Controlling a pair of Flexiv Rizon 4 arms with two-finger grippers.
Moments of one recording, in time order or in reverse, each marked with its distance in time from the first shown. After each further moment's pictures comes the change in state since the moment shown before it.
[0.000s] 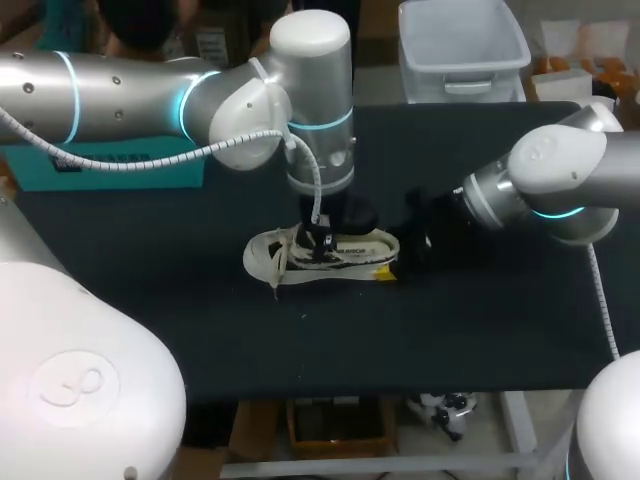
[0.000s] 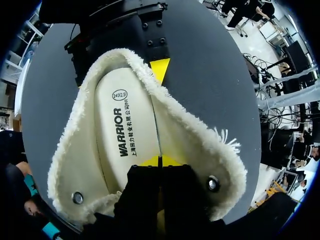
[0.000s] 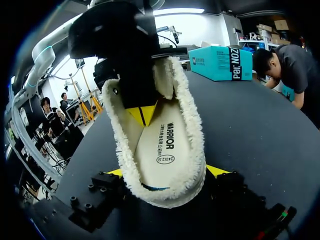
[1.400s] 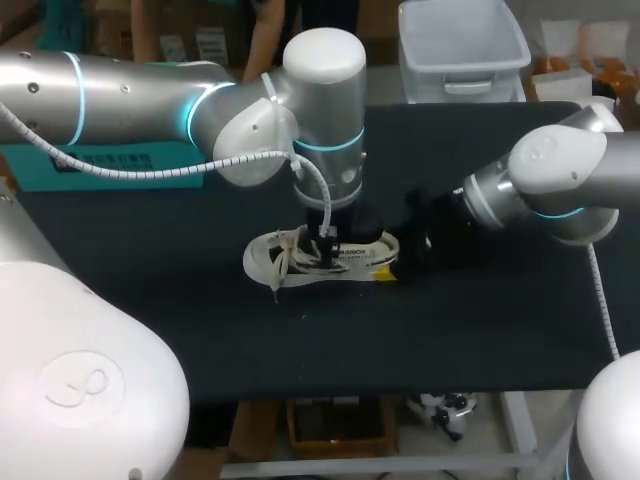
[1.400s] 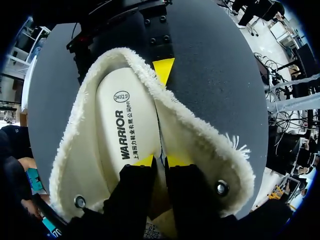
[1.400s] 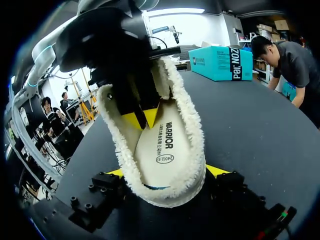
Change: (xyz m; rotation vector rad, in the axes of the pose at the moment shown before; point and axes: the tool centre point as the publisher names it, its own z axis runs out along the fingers) left arm 0.002 -0.003 0.004 -0.032 -0.076 -0.036; right arm 0.001 -0.001 0.000 0.000 0.001 -0.001
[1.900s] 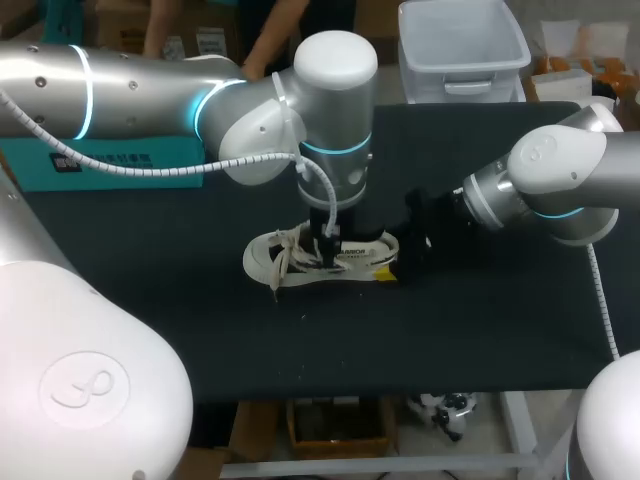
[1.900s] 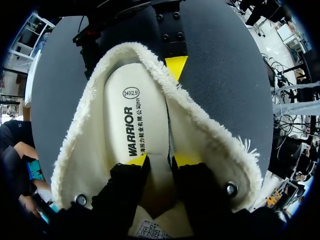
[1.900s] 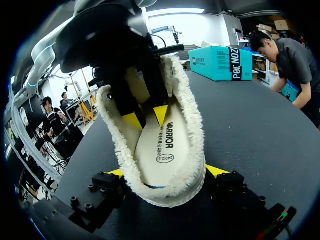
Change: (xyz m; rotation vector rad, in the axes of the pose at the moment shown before) left arm -0.012 0.004 -0.001 -0.044 -0.046 -0.046; right arm 0.000 0.000 0.000 0.000 0.000 0.001
